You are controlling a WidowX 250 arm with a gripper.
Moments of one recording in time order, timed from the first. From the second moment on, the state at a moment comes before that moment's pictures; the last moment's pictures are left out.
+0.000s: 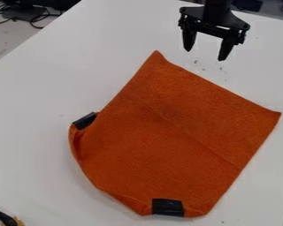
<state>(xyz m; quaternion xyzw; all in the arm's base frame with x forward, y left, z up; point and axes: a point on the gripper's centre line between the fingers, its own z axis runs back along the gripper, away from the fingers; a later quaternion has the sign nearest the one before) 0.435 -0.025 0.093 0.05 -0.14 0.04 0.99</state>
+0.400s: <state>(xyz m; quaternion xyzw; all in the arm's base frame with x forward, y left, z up) 0.411 -0.022 0.062 0.07 -0.10 0.07 0.99</state>
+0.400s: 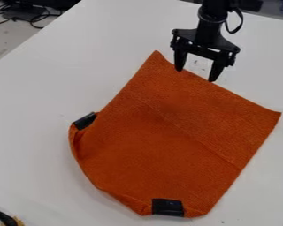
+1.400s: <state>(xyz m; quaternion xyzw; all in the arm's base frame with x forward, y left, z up) 0.293 0.084 0.089 0.09 -0.09 0.22 0.97</state>
